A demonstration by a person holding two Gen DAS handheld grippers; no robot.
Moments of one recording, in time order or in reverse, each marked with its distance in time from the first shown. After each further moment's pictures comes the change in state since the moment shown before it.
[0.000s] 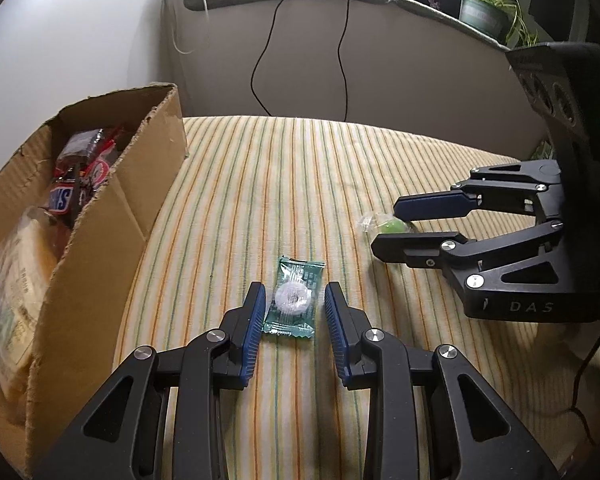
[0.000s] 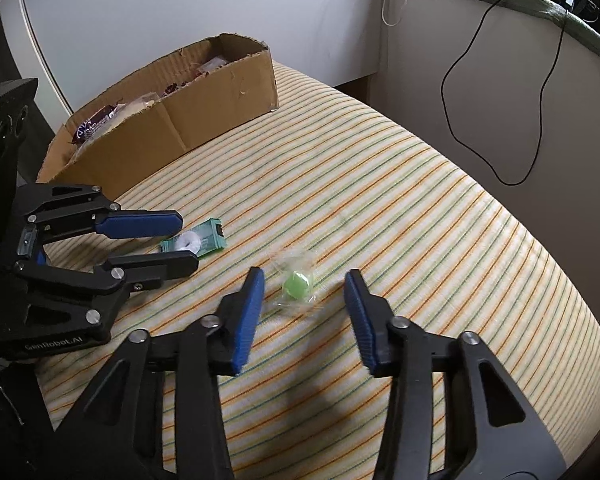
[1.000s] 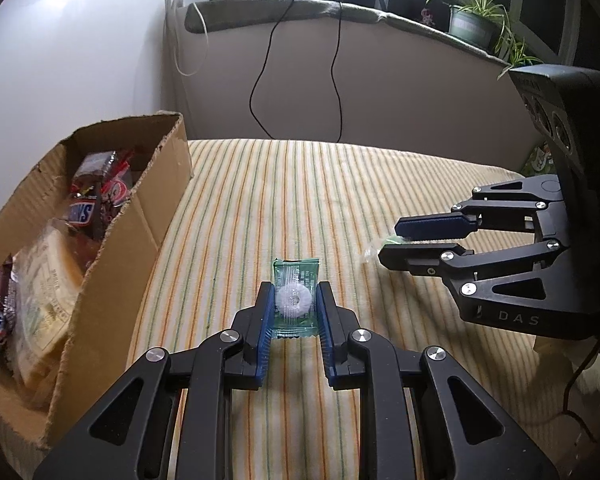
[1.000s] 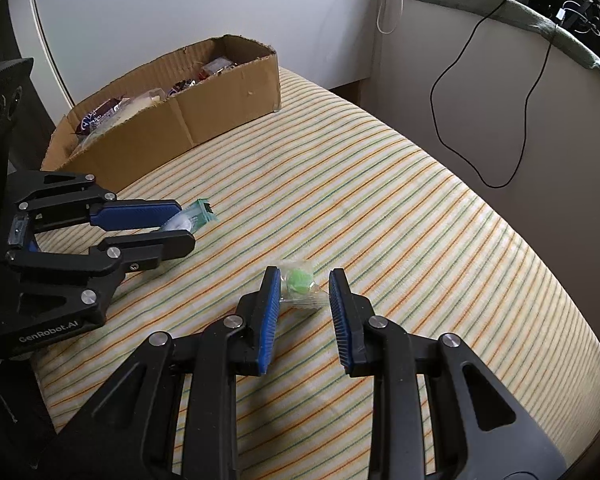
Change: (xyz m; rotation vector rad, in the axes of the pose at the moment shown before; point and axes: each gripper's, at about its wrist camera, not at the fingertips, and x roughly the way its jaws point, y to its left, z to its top) left arm -0.028 -0.004 -0.002 0.009 -0.065 0.001; right arm -0.020 0.012 -0.005 -0.014 -0.009 -0.059
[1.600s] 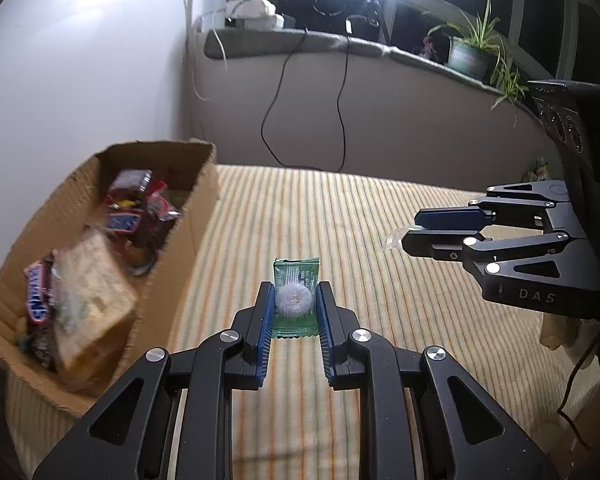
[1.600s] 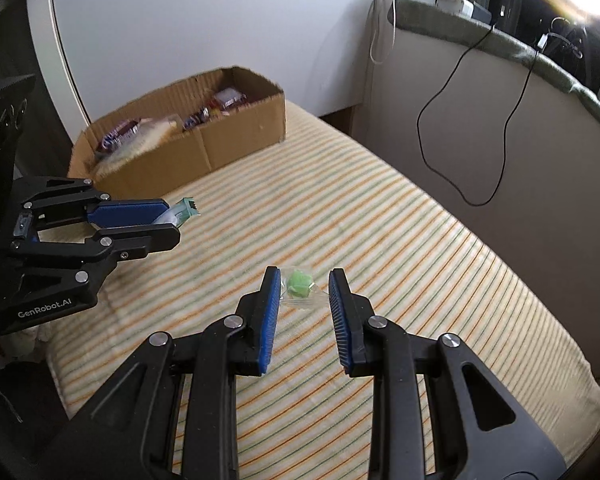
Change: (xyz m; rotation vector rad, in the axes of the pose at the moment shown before) left arm -0.048 0.016 -0.008 -0.037 -0.092 0.000; right arm -0.043 0.014 0.005 -0.014 -0.081 -0.043
